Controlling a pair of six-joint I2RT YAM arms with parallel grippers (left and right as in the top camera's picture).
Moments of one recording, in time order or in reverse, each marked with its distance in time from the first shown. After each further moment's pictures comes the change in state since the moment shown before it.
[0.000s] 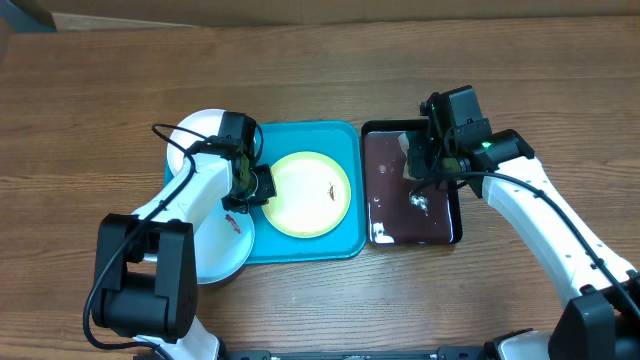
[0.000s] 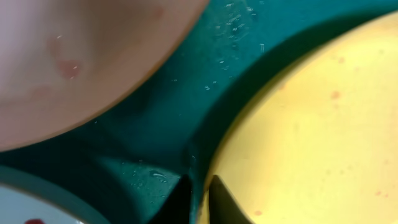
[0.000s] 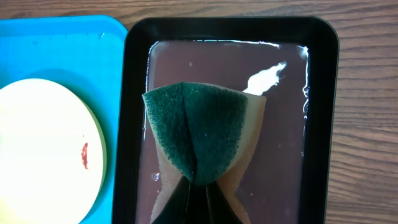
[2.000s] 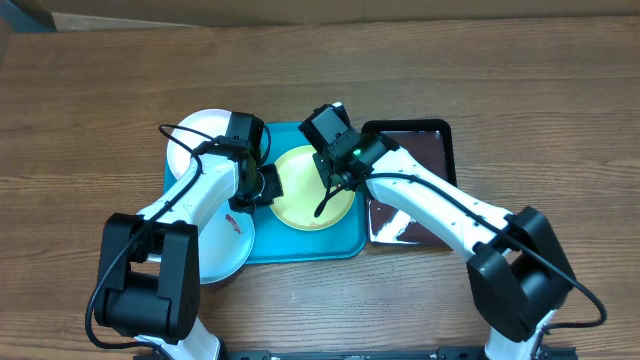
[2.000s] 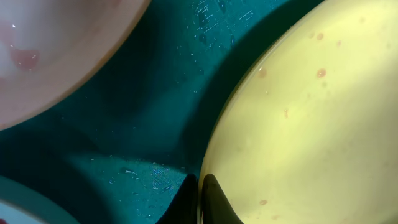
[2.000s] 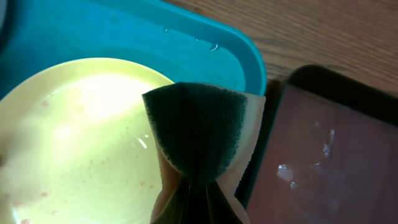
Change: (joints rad) left arm -0.033 0.000 0.000 0.009 0.011 -0.043; right arm 0.412 0.363 0.291 0.019 0.323 0.024
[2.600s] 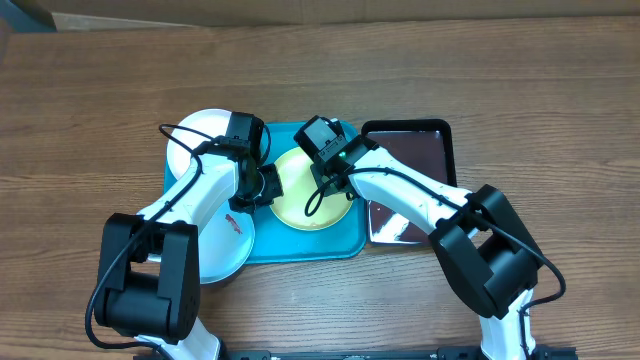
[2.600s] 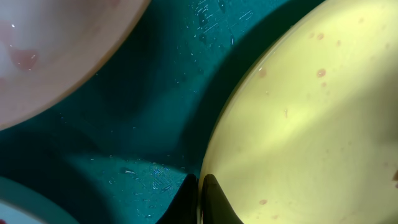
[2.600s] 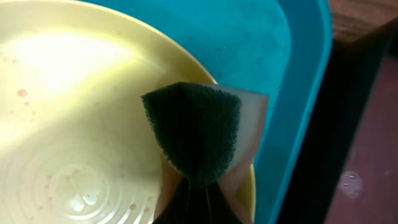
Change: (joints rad) left arm 0.000 0.000 0.000 0.000 0.000 0.000; right arm 0.000 0.143 0.000 0.025 -0.033 0.053
